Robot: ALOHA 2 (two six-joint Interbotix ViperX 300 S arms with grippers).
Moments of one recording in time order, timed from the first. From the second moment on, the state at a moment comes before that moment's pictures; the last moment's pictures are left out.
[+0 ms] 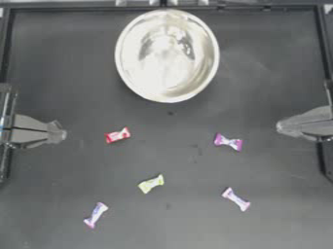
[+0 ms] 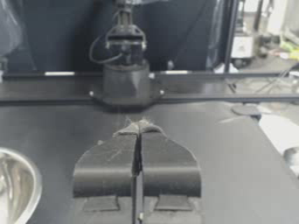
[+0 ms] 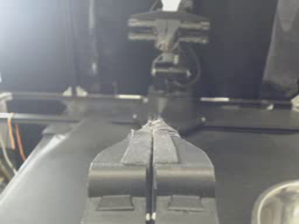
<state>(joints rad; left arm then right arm) 0.00 -0.96 1.17 0.00 -0.29 0.00 0.00 -0.96 1.17 0.00 -0.29 0.00</state>
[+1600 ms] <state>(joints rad) 0.23 -0.65 0.83 0.01 0.43 0.01 -0.01 -0.97 1.21 0.00 -0.31 0.00</state>
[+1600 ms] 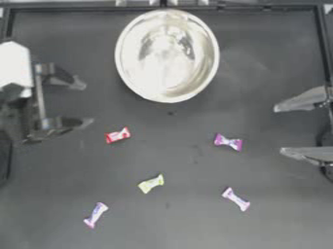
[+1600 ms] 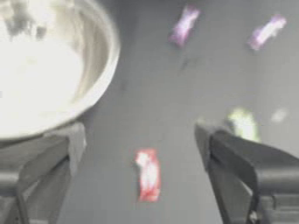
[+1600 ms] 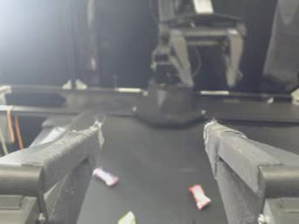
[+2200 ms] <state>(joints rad) 0.23 -0.32 0.75 0.02 0.50 0.01 -0.01 -0.97 1.21 0.01 -0.31 0.00</state>
